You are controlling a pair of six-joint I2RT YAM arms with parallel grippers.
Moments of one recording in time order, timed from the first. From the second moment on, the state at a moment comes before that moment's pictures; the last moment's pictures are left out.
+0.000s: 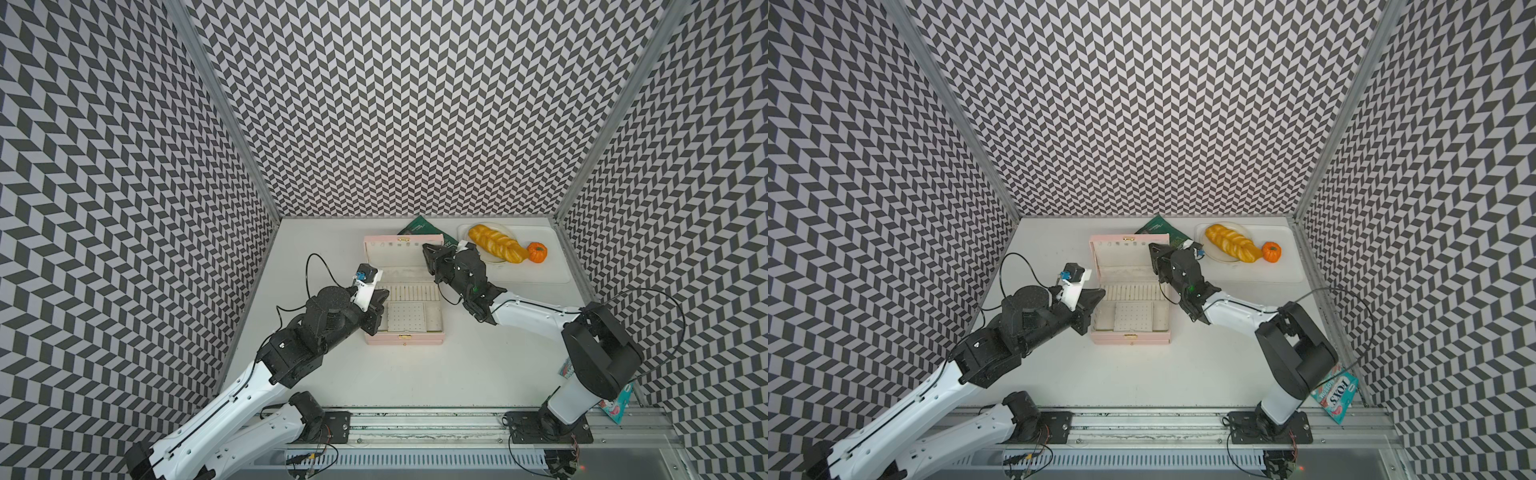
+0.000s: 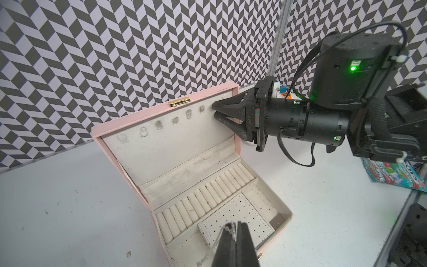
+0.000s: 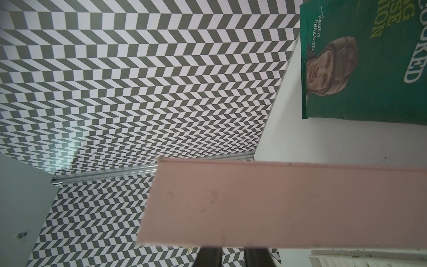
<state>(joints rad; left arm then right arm) -0.78 0.78 0.86 -0.45 -0.10 -0.09 0.66 1.66 0.95 0.55 0.09 1.61</state>
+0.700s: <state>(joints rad) -0.78 0.78 0.86 -0.45 -0.10 -0.09 0.66 1.66 0.95 0.55 0.08 1.63</state>
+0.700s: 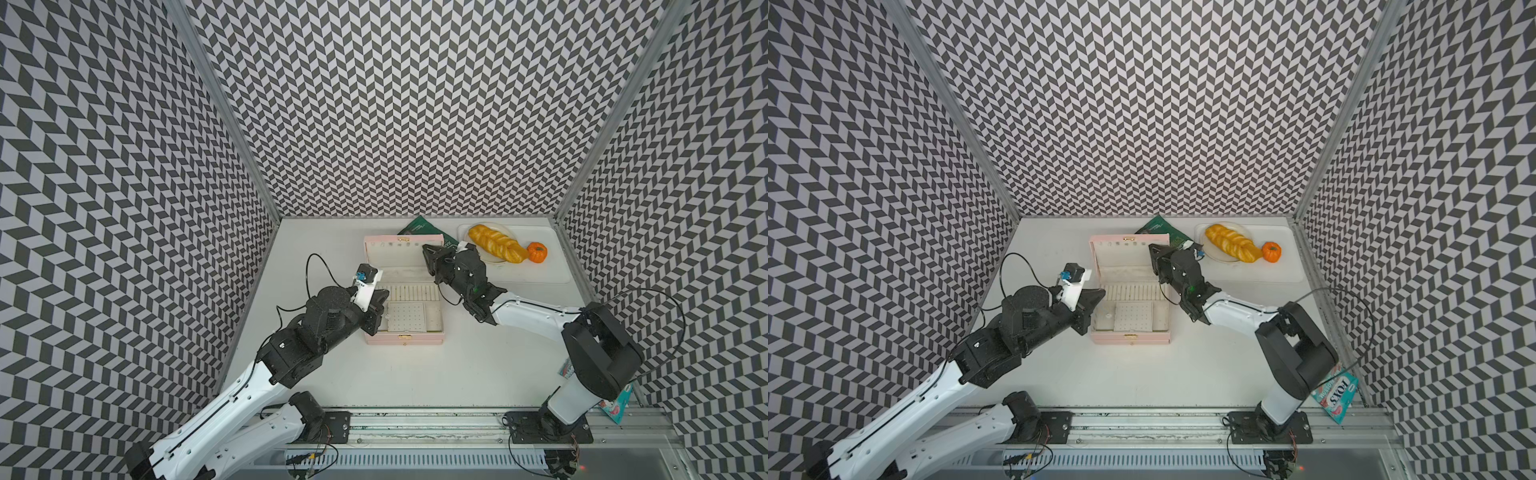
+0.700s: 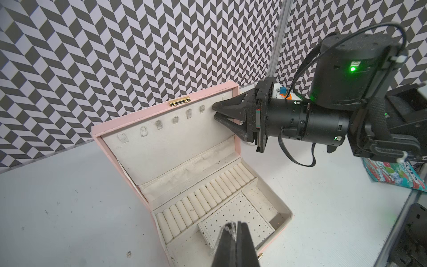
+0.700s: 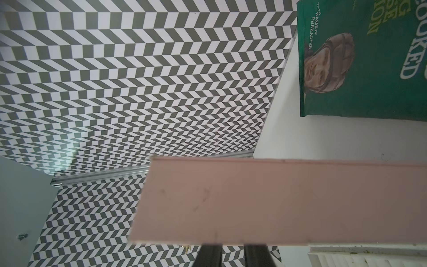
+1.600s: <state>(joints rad) -0.78 0.78 0.86 -0.45 -0.10 -0.09 0.66 1.65 0.95 0.51 0.07 1.56</state>
